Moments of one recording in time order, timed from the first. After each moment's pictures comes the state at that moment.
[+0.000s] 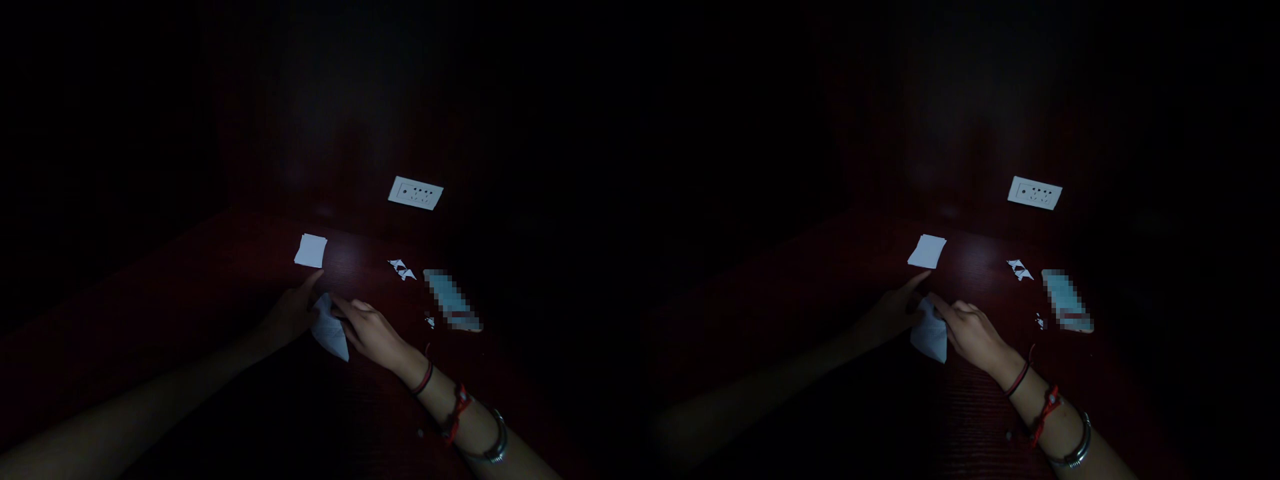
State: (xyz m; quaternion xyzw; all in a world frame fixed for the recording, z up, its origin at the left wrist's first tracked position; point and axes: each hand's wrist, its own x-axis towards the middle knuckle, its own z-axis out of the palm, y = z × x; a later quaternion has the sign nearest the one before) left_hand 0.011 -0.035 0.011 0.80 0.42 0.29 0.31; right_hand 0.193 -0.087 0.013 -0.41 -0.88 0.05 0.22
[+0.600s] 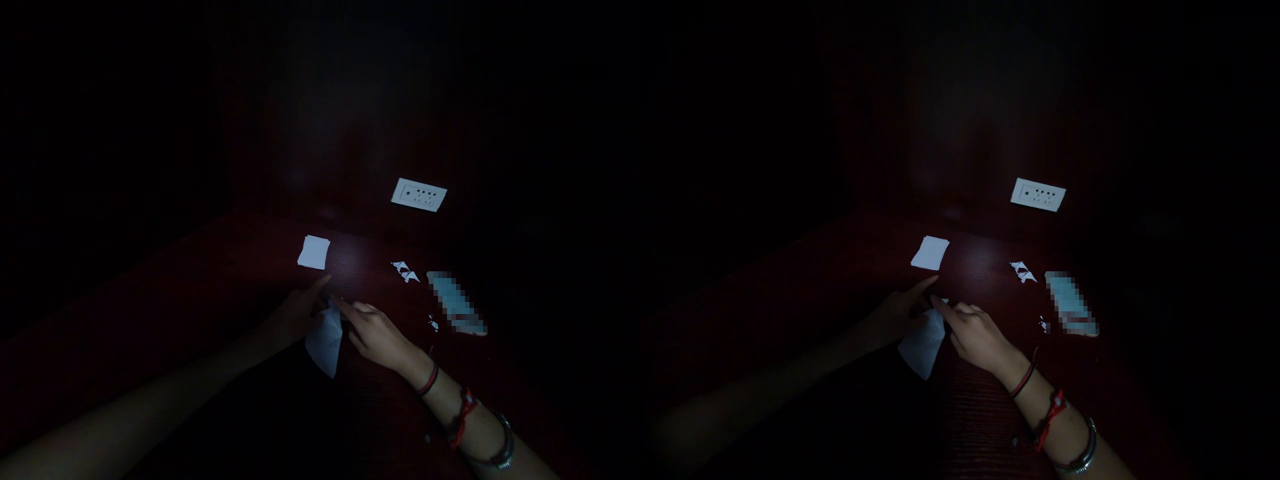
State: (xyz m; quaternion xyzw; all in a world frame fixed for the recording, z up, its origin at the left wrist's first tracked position) left_hand 0.009 -0.034 0.011 0.84 0.37 0.25 0.30; right_hand 0.193 -0.088 0.018 -0.43 -0.89 0.03 0.18
